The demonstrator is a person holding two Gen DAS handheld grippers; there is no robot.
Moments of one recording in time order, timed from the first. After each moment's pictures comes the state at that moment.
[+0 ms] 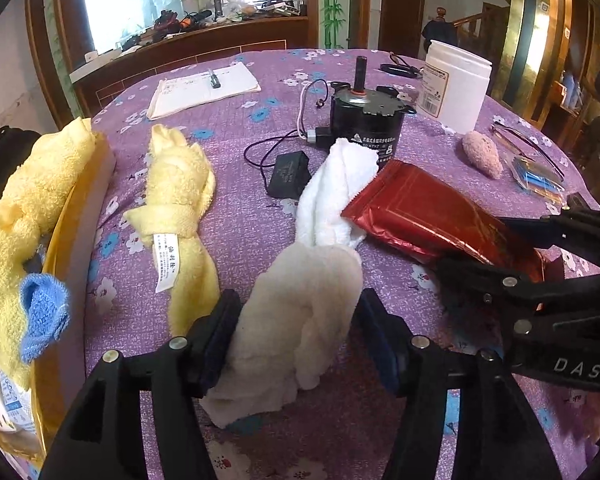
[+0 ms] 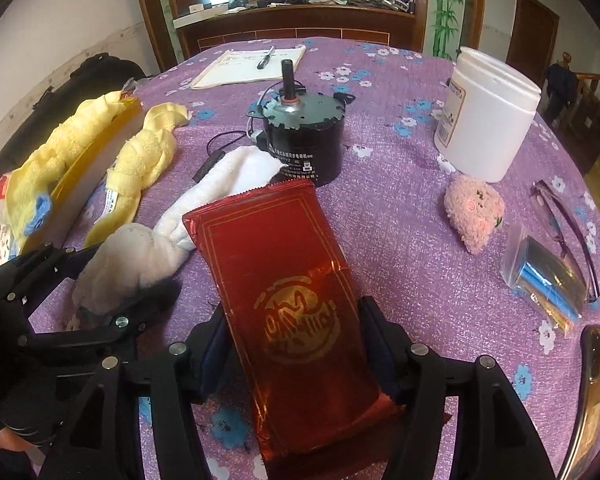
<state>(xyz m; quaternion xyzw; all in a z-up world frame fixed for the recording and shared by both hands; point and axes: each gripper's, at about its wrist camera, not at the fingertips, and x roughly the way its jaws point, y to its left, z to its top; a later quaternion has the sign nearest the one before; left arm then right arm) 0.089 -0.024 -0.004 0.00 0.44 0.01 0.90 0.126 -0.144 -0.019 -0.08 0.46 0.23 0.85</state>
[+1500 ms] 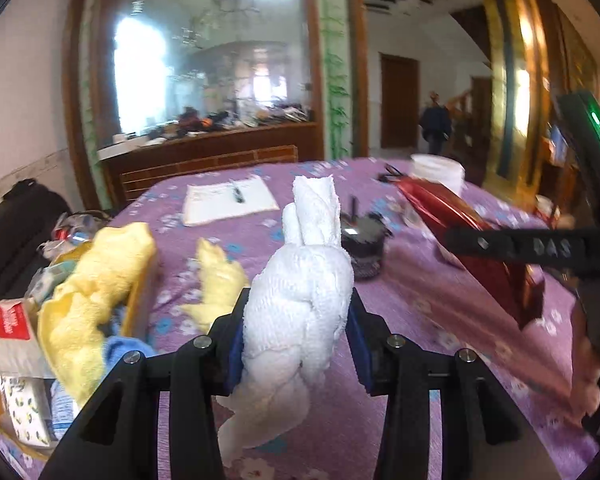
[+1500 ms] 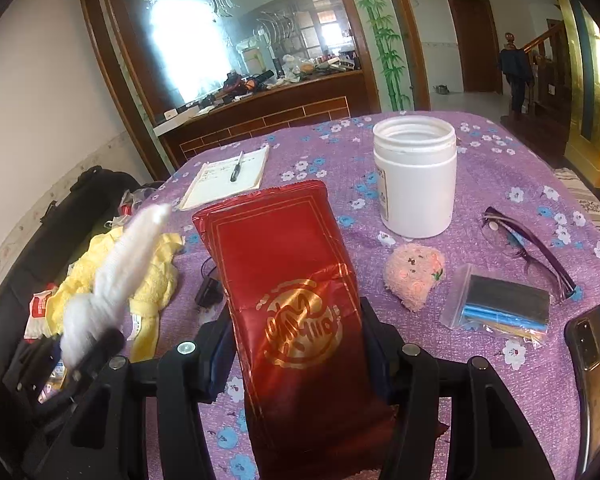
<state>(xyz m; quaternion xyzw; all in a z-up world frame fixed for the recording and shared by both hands) 0.040 -0.021 0.052 0.01 0.24 0.04 0.97 0.125 -0.199 0.033 0.07 0.35 0.21 0.91</state>
